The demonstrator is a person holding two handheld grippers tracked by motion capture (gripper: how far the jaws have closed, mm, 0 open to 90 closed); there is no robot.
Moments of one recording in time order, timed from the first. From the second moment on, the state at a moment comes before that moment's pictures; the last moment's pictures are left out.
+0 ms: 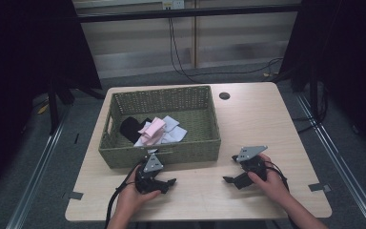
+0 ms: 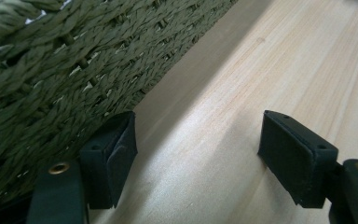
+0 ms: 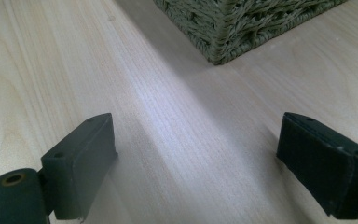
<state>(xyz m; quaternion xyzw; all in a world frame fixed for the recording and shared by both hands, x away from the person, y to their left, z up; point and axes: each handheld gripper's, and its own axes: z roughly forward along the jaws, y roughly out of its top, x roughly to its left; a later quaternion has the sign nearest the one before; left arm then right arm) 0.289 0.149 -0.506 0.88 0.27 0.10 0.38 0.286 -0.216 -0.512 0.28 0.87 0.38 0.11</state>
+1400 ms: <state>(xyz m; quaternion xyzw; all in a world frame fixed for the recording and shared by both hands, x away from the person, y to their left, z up) 0.309 0.162 -0.420 0.89 0.29 0.04 0.35 0.287 -0.216 -0.512 0.28 0.87 0.38 0.11</state>
